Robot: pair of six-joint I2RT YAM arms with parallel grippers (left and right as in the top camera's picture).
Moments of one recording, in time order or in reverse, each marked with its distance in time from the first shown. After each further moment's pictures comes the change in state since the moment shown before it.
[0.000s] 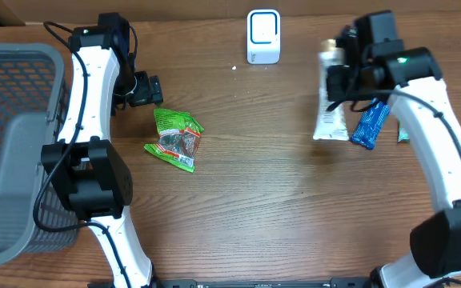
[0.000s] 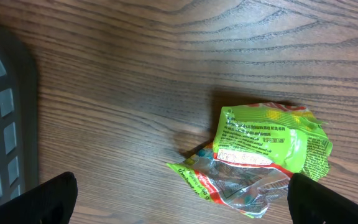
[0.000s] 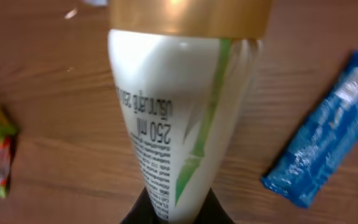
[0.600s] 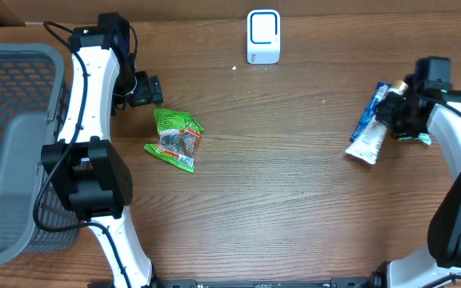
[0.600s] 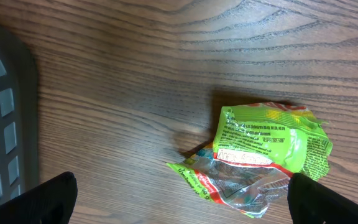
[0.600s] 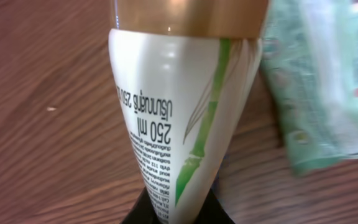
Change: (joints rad) left arm 0.000 0.000 0.000 0.000 0.000 0.000; right arm -0.318 0.022 -0.380 0.299 0.018 0.148
